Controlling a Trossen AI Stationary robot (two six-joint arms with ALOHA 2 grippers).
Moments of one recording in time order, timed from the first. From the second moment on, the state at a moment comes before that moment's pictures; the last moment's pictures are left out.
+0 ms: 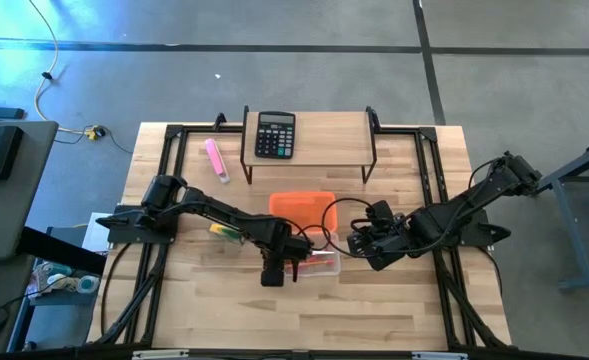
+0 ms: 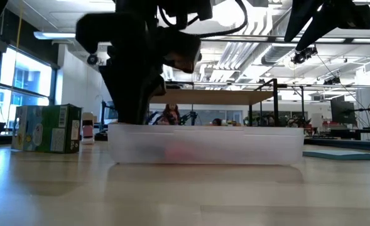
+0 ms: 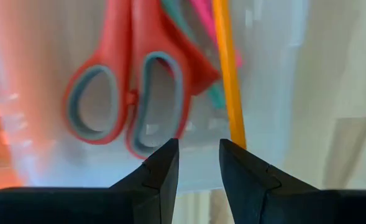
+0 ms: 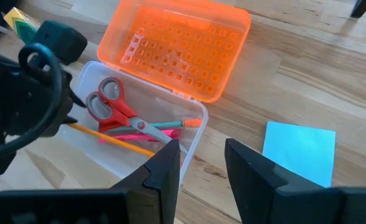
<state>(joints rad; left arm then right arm) -0.13 2.04 1.51 -0.95 0.08 -0.24 0.50 1.38 1.17 -1.02 0.52 1.57</state>
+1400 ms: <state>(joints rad) -0.15 2.09 1.61 -0.88 0.13 -0.25 0.50 1.38 1.17 -1.02 0.52 1.57</state>
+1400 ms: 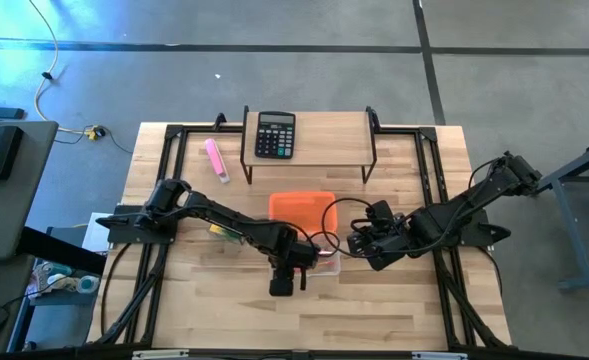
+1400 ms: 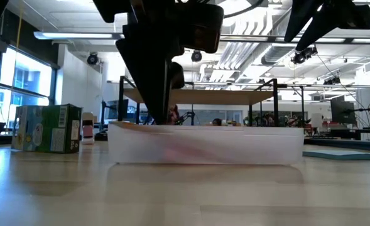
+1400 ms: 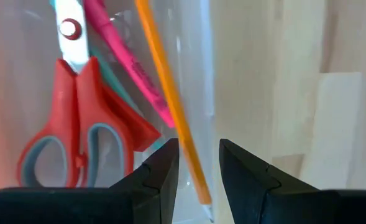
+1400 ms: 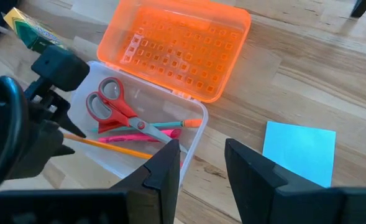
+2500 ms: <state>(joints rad) -0.15 2.14 1.61 -0.87 0.13 -0.27 0.50 1.38 1.17 -1.04 0.52 1.57</state>
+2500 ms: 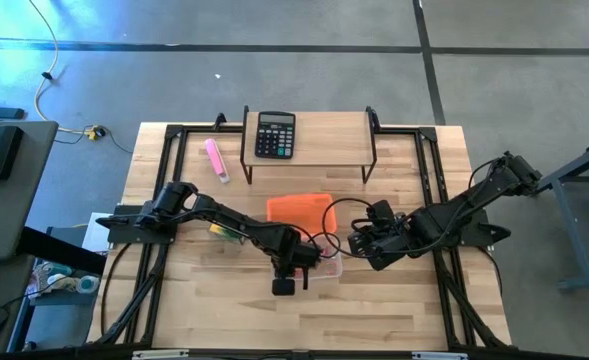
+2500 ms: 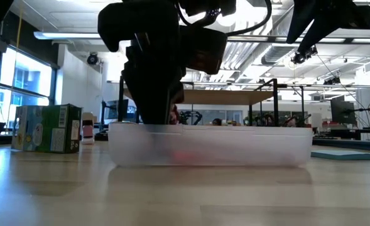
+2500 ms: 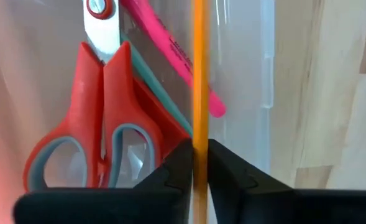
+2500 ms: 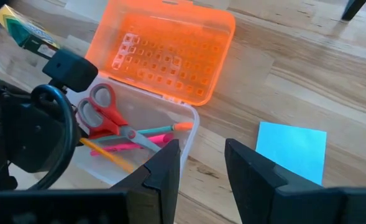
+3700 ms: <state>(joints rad) -0.13 2.04 1.63 -0.78 -0.02 -1.01 0.46 1.11 1.17 -1.26 0.57 1.32</state>
